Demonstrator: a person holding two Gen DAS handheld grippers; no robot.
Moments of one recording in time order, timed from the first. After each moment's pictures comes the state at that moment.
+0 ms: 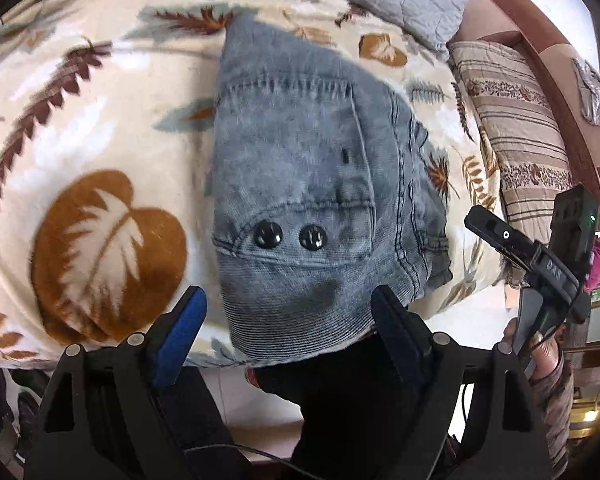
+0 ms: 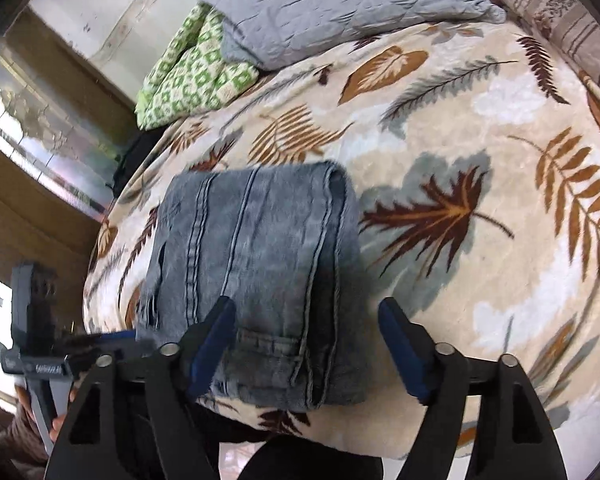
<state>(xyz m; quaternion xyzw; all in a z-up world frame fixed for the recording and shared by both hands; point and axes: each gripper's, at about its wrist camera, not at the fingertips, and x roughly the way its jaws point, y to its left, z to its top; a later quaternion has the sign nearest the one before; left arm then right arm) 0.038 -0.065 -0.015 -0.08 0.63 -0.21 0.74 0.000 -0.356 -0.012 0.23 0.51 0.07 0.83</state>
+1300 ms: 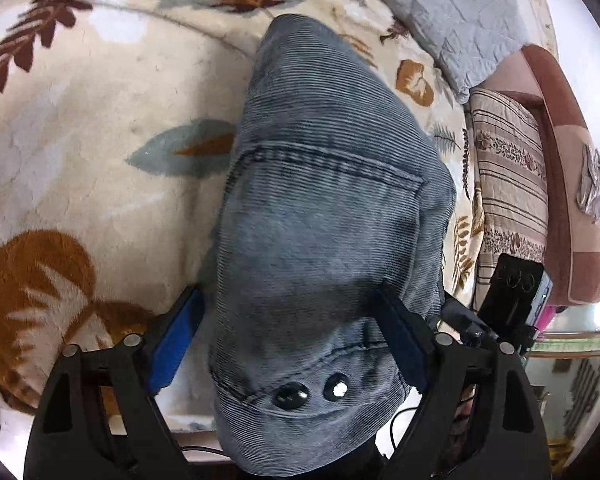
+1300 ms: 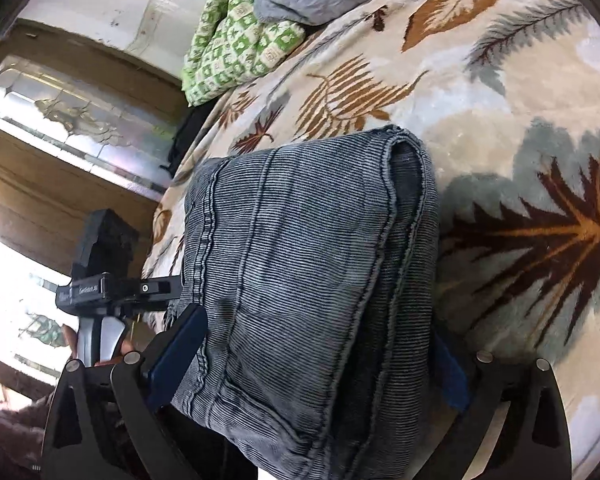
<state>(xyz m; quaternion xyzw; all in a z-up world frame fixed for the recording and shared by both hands) 0.109 -0.064 -0.065 -0.20 0.67 -0.22 0.68 0.055 -0.336 -0.069 0.29 0.53 0.22 0.76</state>
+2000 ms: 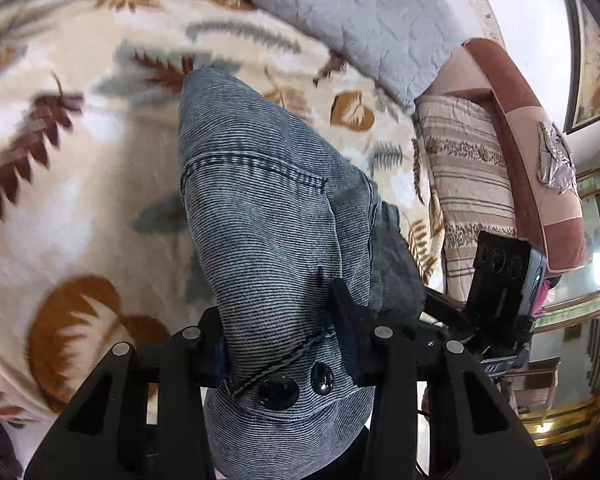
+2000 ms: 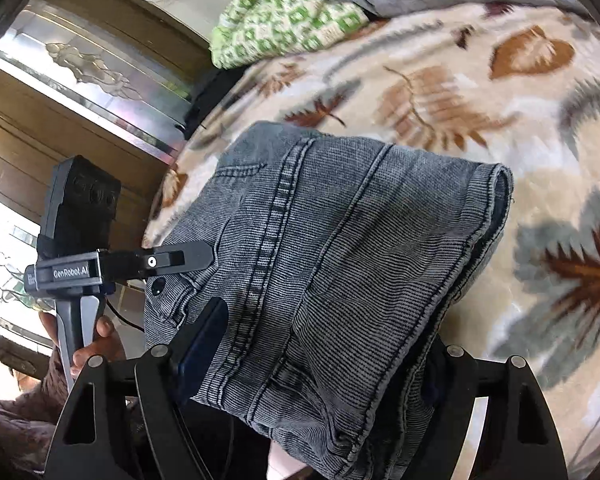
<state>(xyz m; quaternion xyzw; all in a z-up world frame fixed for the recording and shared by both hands) 0.119 -0.039 0.010 -0.19 0.61 -0.28 0.72 0.065 -0.274 -0.008 0.22 0.55 0.25 0.77</state>
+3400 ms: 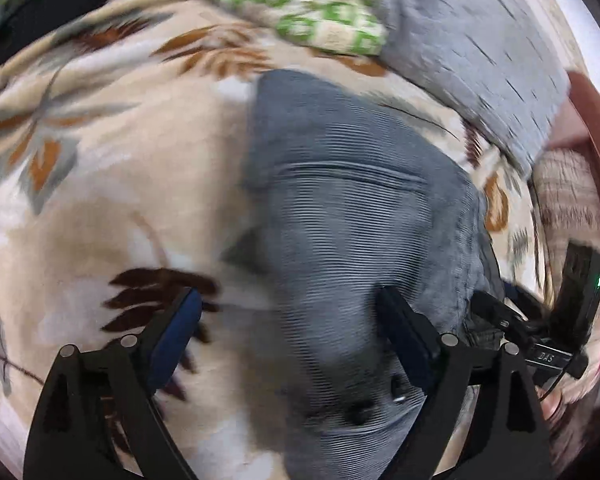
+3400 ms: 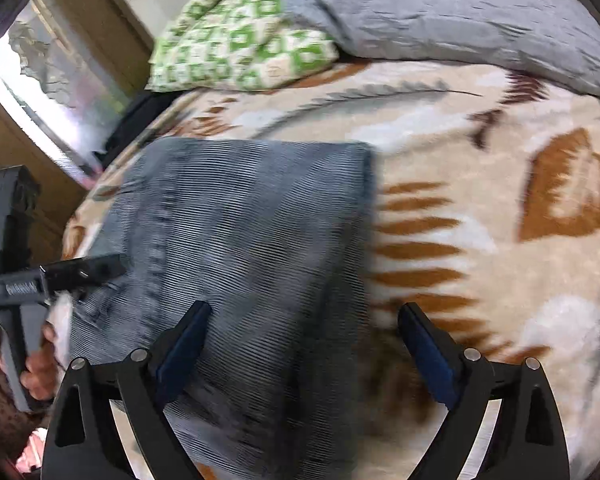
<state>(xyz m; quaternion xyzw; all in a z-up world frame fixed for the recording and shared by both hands) 0.260 0.018 -0.061 -0.13 0.60 -0.12 0.78 0.228 -0.263 -0.078 0.11 0.53 0.16 0.83</state>
